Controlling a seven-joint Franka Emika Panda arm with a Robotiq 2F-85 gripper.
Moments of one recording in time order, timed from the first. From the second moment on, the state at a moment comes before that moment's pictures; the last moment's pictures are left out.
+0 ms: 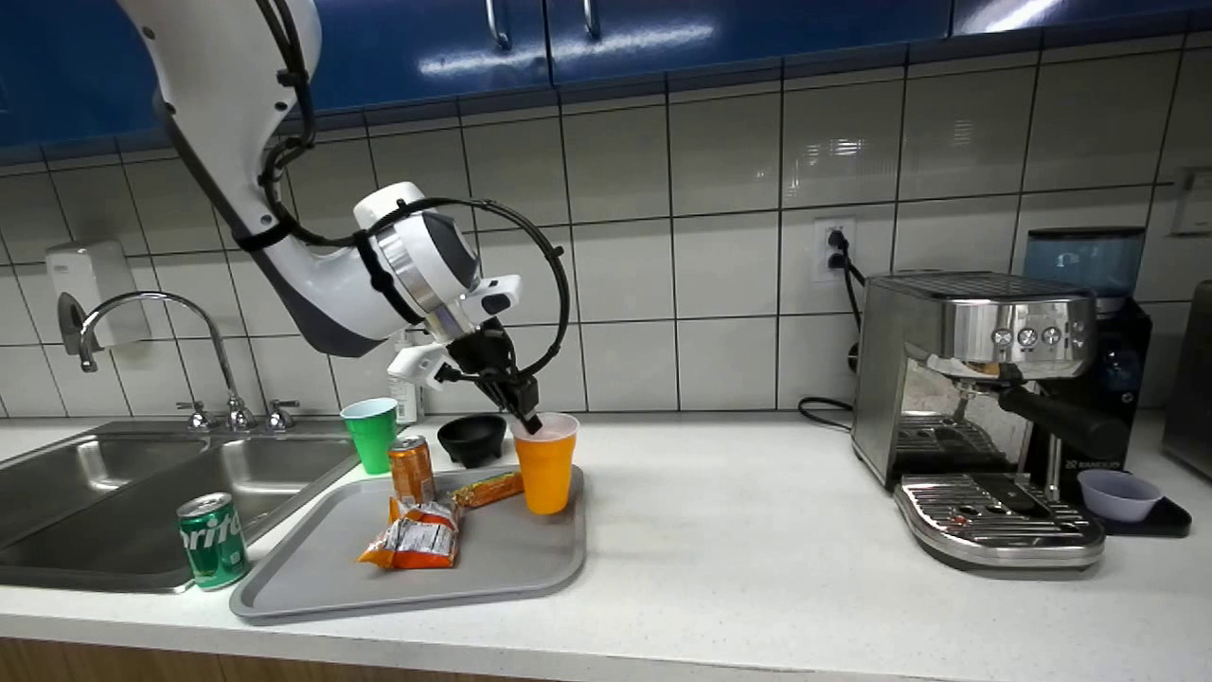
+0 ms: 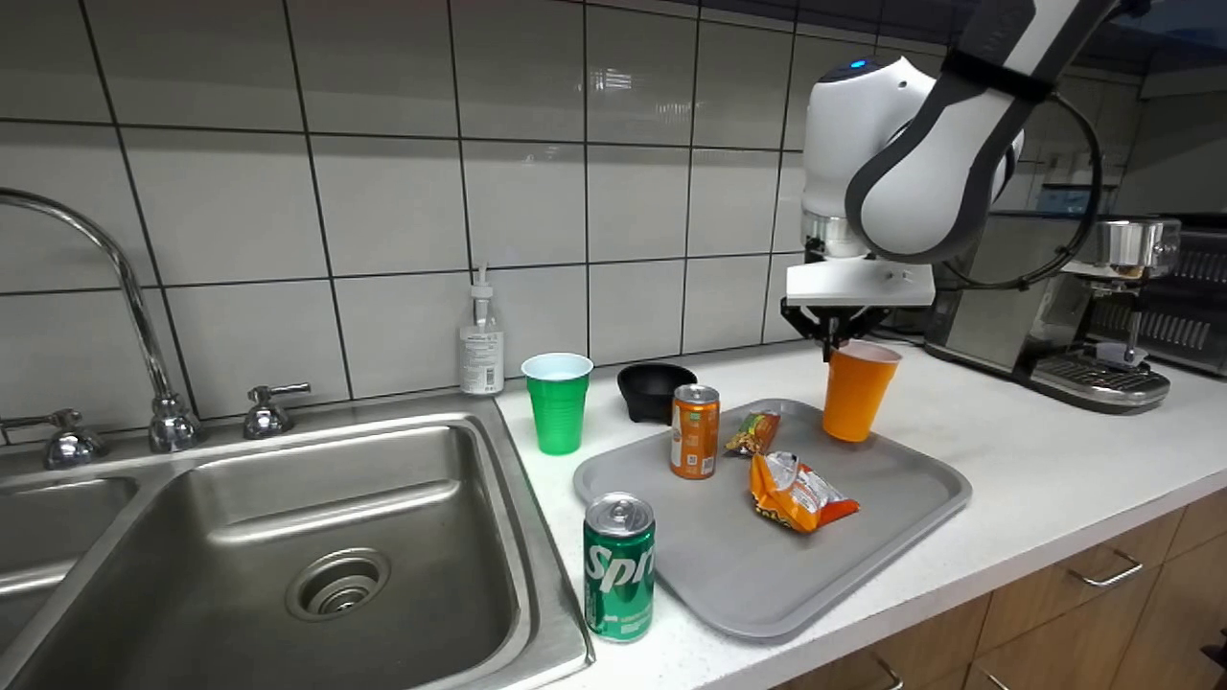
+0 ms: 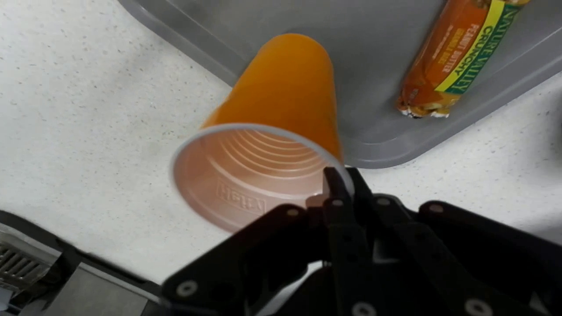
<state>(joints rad) 0.25 0.32 -0.33 -2.25 -0.62 2.81 1.03</state>
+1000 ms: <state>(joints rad) 0.27 0.30 -0.31 -2.33 -0.64 2.86 0.92</state>
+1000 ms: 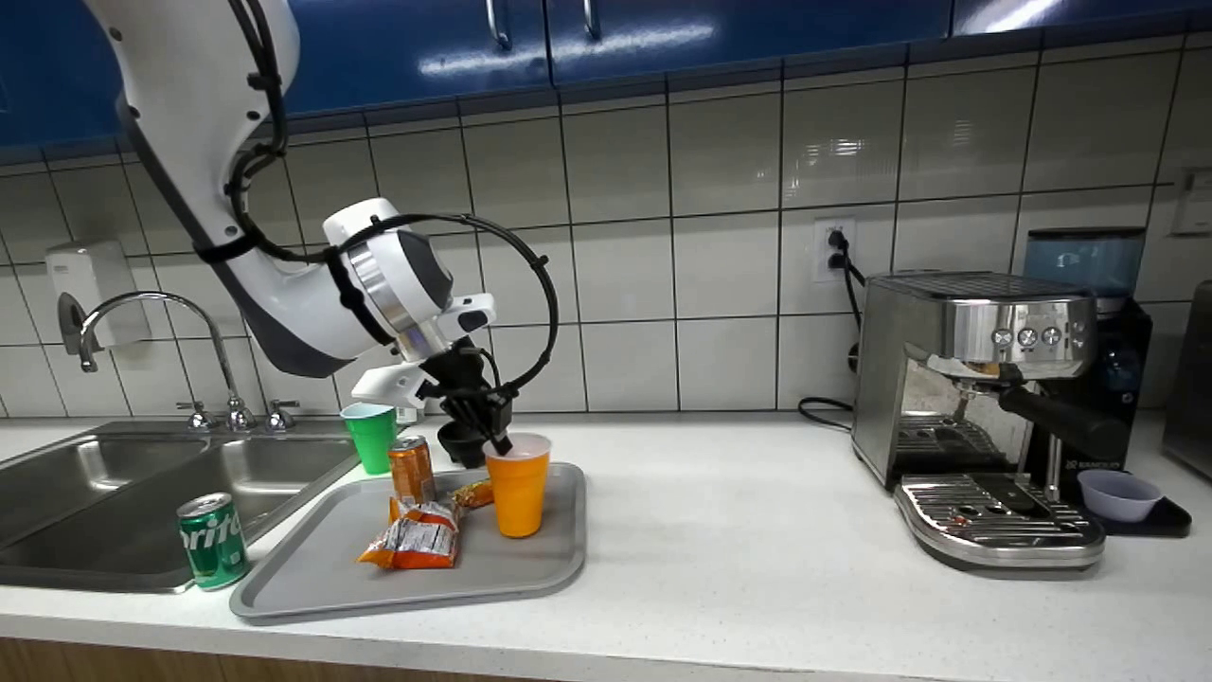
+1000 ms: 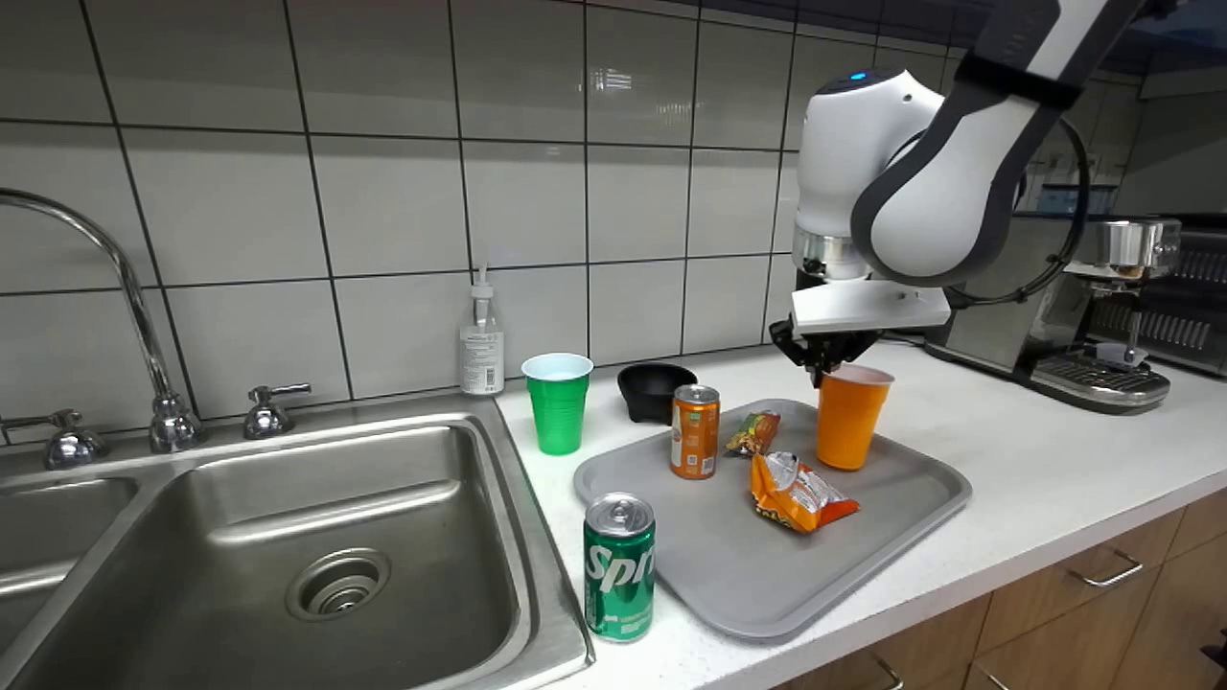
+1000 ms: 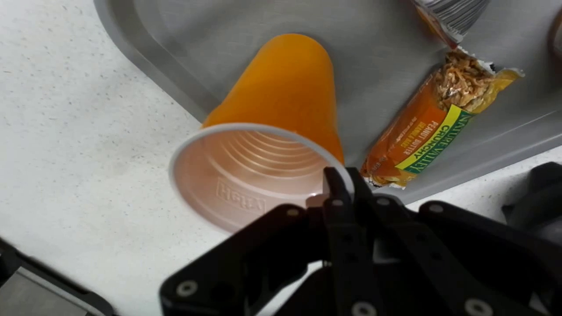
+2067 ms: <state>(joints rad) 0.27 0.28 -0.31 -2.34 -0.64 2.87 0.88</state>
